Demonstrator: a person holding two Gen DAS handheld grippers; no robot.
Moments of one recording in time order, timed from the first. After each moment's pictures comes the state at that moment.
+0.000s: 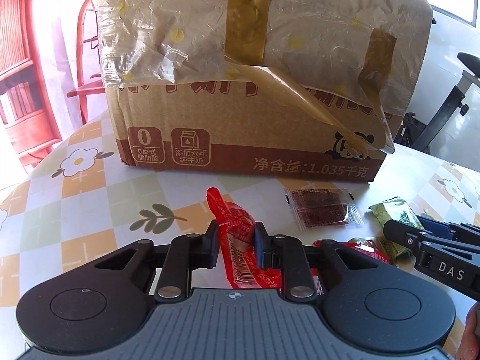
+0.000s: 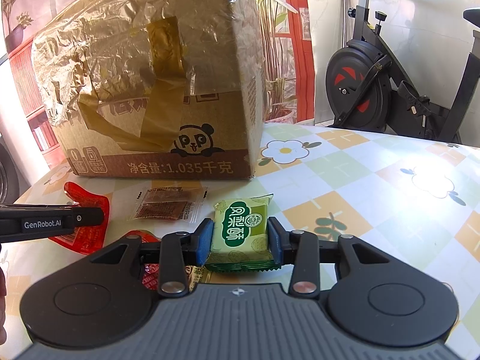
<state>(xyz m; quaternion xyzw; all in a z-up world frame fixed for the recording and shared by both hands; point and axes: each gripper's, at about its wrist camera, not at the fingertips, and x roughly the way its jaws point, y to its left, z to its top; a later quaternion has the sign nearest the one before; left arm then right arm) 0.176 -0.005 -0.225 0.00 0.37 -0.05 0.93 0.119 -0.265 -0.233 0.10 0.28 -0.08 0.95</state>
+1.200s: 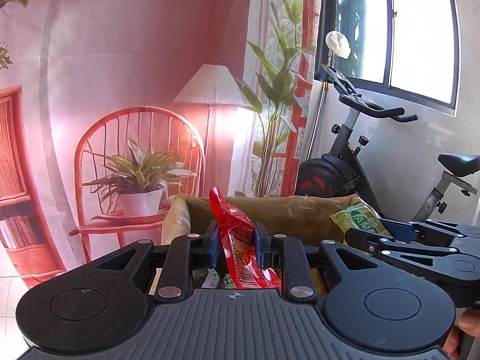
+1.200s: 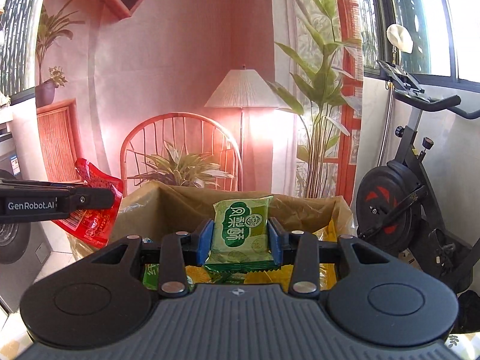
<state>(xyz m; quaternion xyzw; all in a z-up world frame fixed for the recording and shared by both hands) 0.277 0.049 -0.005 -0.01 0.22 -0.09 0.97 0.261 -0.220 -0.015 0.02 0.17 -0.05 0.98</state>
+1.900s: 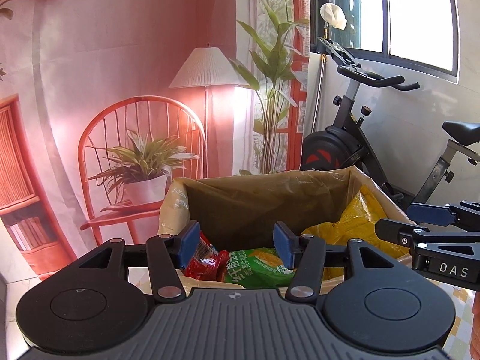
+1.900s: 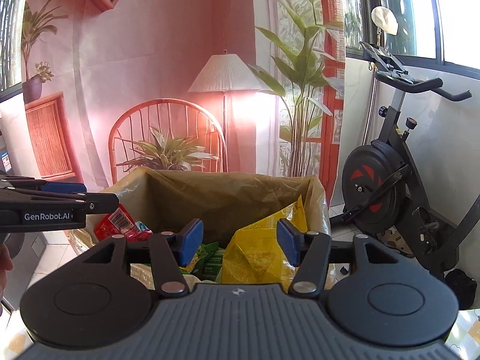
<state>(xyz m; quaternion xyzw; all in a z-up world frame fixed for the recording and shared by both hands) 0.259 0.040 0.003 0.04 0.25 -0.09 0.96 0.203 -0.230 -0.007 0.04 0.19 -0.07 0.98</state>
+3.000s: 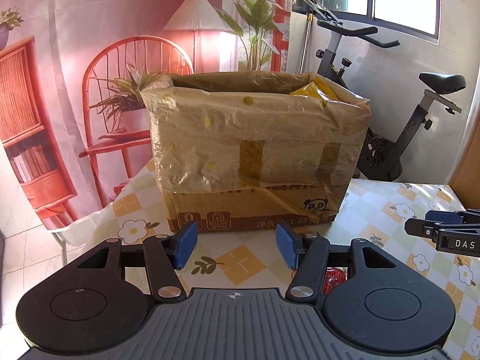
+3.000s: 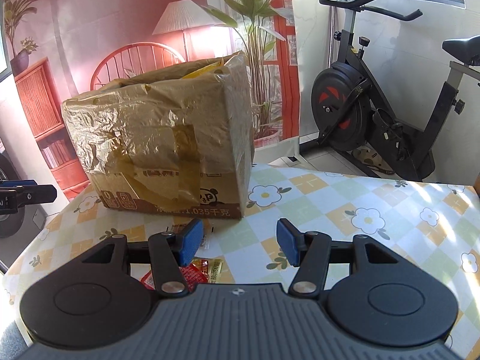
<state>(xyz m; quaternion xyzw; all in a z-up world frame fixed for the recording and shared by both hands) 0.123 0.044 -0.087 0.04 0.32 -0.10 0.94 0.049 -0.262 -0.122 0.10 0.28 -0.10 0.95</state>
